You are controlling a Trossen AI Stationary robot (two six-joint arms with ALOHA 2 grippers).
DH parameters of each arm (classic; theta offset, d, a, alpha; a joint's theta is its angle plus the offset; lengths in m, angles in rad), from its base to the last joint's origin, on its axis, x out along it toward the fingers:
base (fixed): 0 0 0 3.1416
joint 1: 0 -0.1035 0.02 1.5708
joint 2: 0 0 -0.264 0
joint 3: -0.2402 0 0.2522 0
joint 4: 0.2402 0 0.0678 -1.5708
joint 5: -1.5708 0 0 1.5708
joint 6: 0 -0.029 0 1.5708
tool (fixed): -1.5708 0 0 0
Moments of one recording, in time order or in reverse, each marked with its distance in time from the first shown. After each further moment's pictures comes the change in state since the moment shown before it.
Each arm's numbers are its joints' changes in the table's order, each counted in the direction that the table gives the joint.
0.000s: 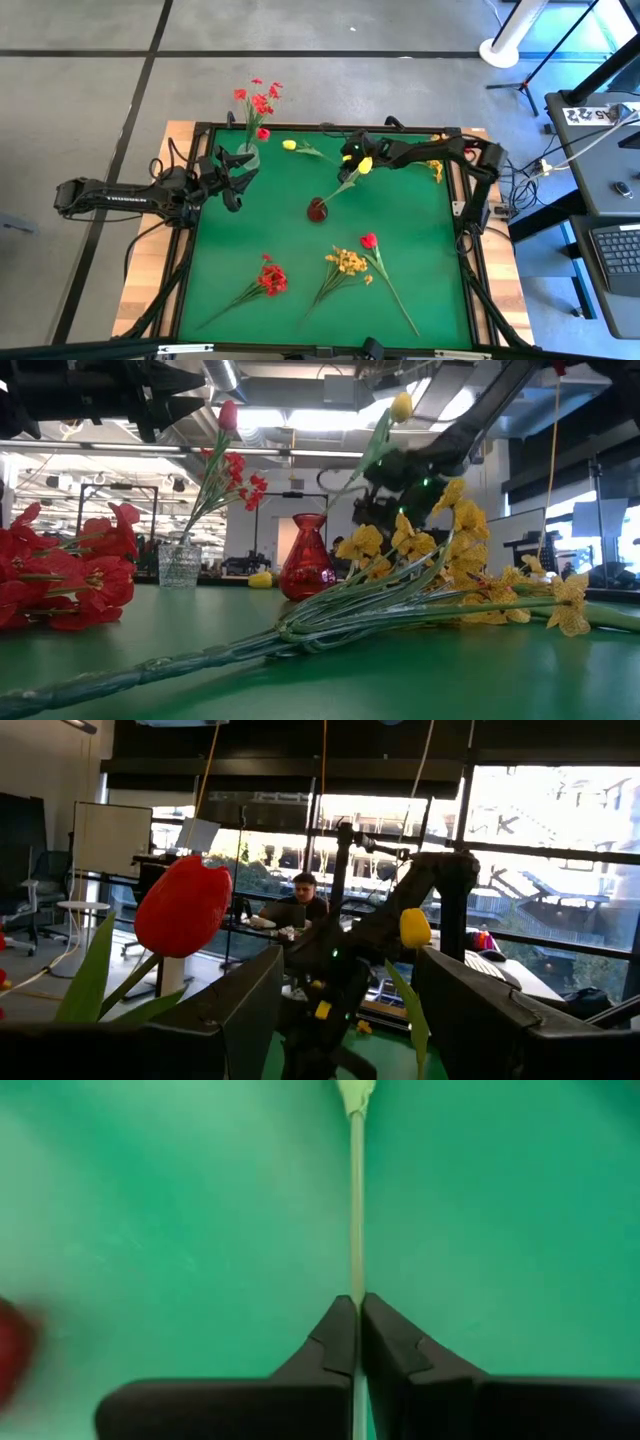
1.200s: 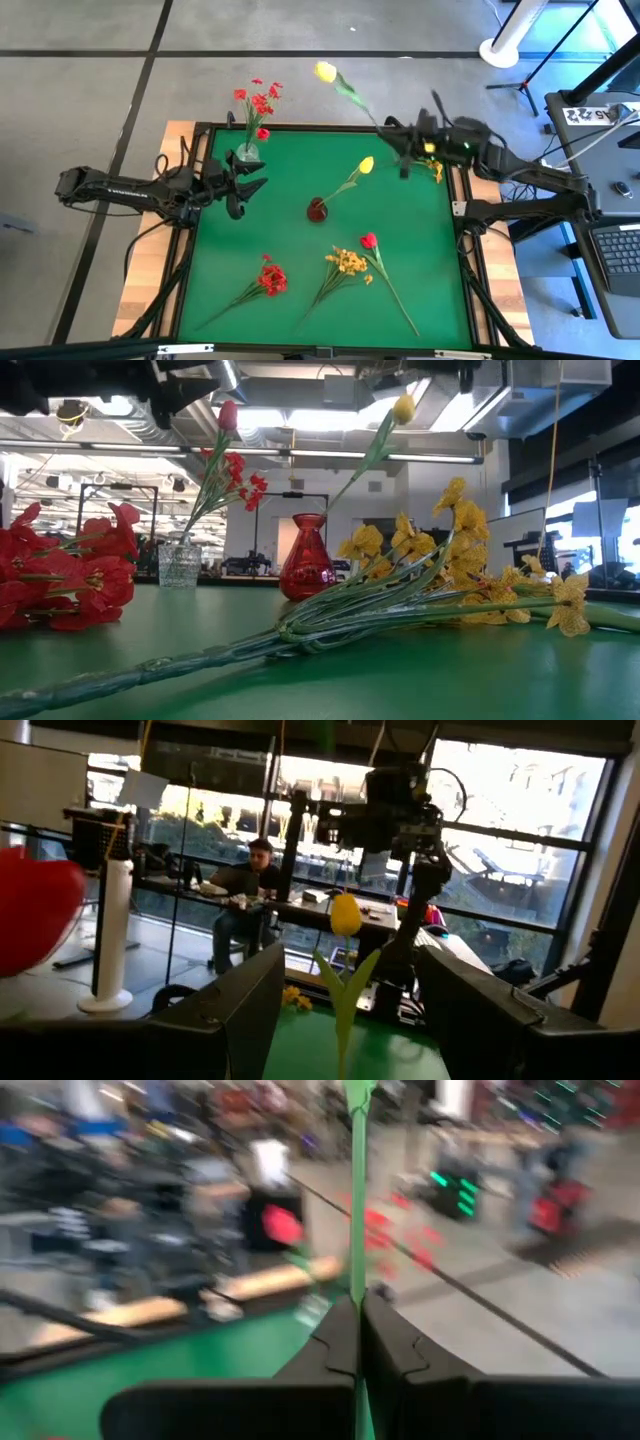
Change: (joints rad) left arm 0.116 0.137 -0.141 0.083 0.005 0.080; right arm -0.212 -0.906 0.064 0.026 0.145 0.075
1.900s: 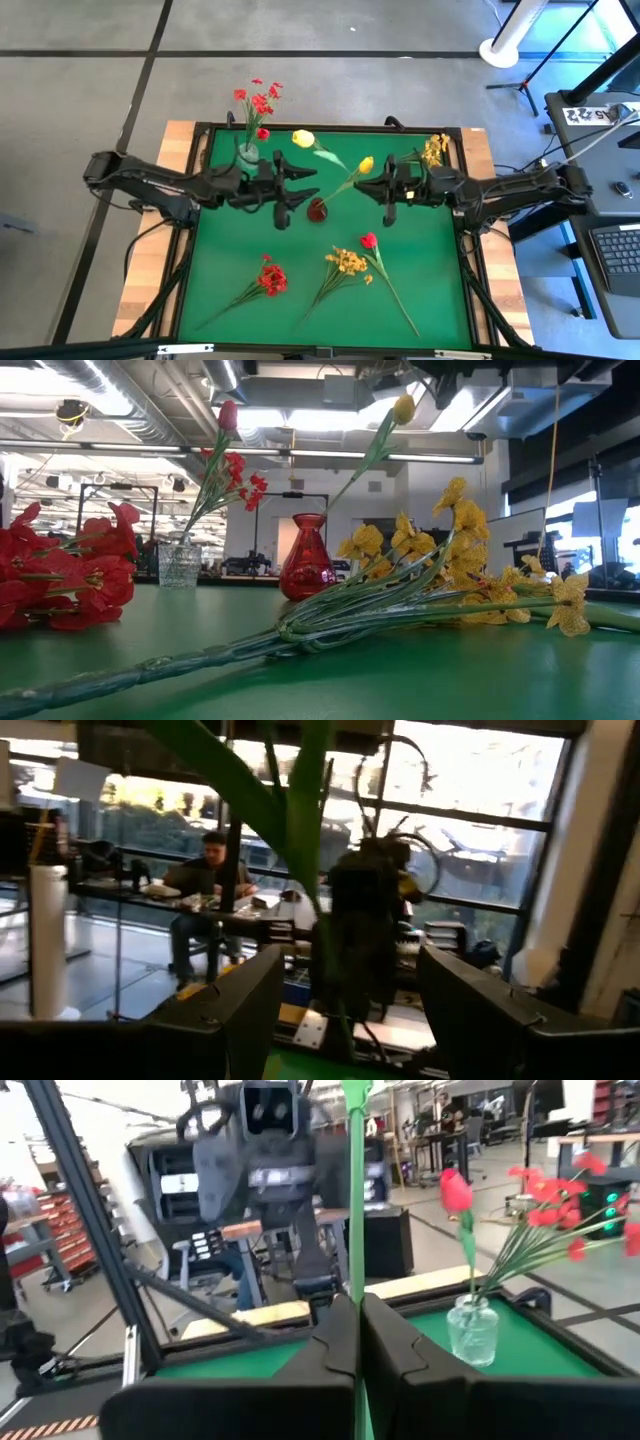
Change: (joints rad) left arm 0.088 0.600 -0.531 -0.040 0.010 -0.031; right arm -0.329 0.149 0.289 -0.551 0.111 -0.107
